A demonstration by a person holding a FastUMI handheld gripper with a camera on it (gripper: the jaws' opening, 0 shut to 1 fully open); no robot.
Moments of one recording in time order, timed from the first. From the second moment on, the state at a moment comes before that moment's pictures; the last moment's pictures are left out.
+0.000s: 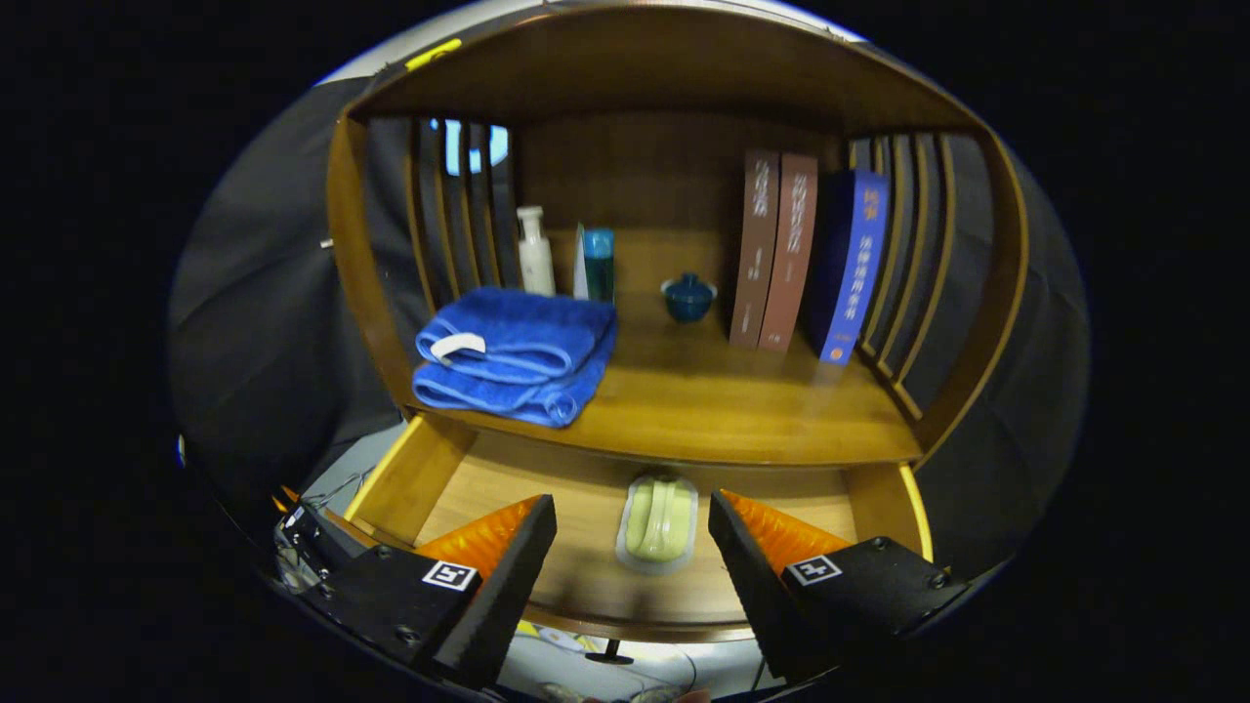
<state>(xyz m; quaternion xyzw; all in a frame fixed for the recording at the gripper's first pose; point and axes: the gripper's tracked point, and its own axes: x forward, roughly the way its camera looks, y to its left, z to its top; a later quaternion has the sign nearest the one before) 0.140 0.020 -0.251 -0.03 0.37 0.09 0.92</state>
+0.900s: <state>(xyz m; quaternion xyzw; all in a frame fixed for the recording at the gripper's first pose) 0.182 -0.006 -0.370 -0.03 0.51 0.02 0.86</state>
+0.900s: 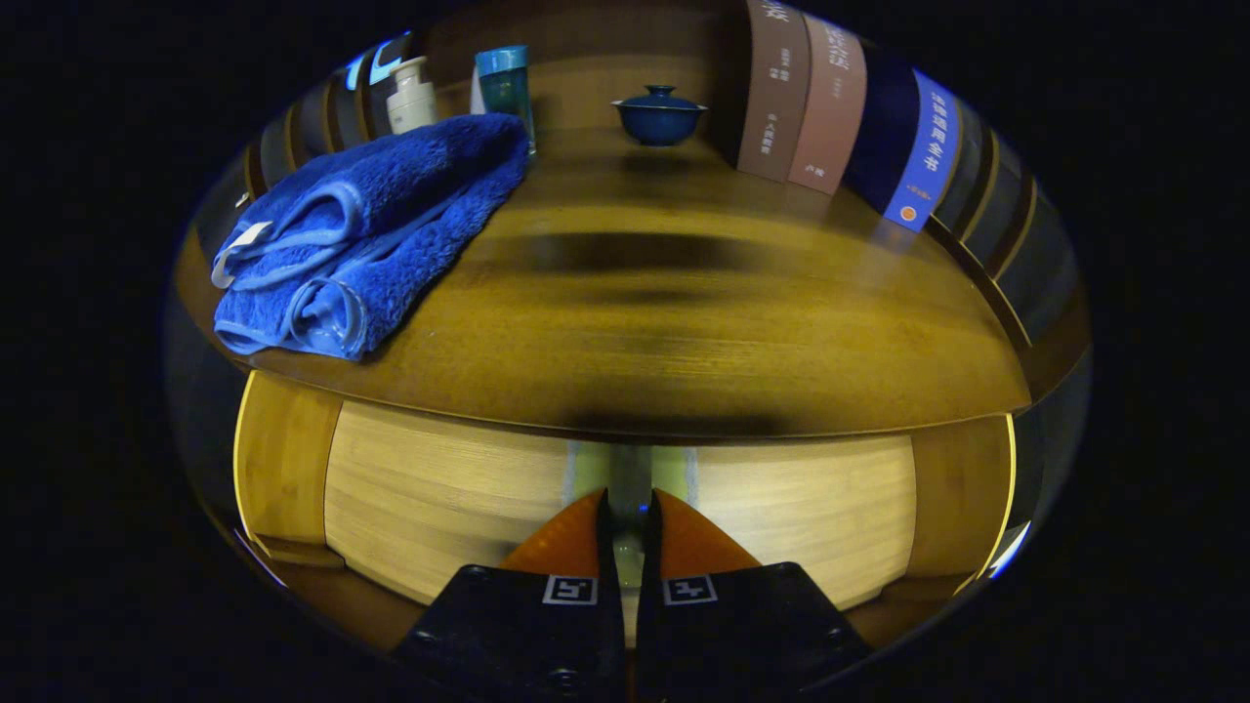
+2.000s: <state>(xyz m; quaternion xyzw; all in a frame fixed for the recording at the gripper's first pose) 0.177 0.001 -0.209 -0.01 0.45 0.08 0.89</state>
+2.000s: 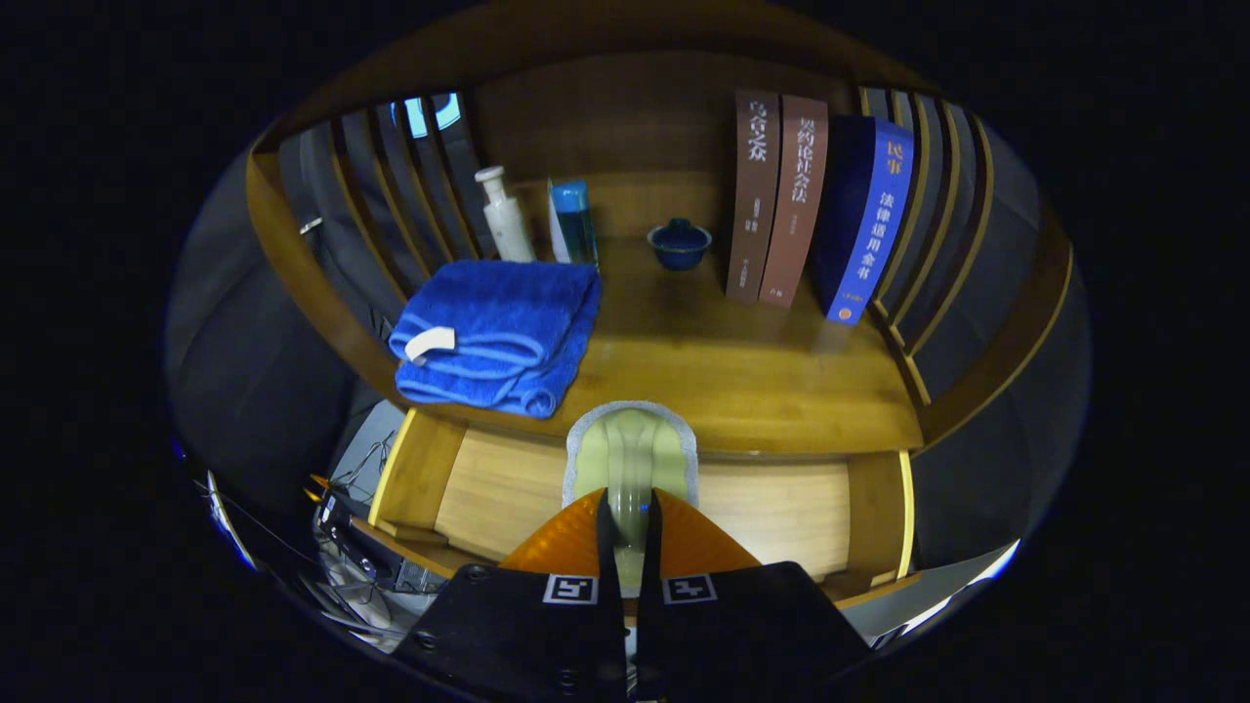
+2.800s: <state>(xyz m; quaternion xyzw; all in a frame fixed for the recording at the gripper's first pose) 0.308 -0.009 -0.255 -0.07 0.47 0.01 0.88</state>
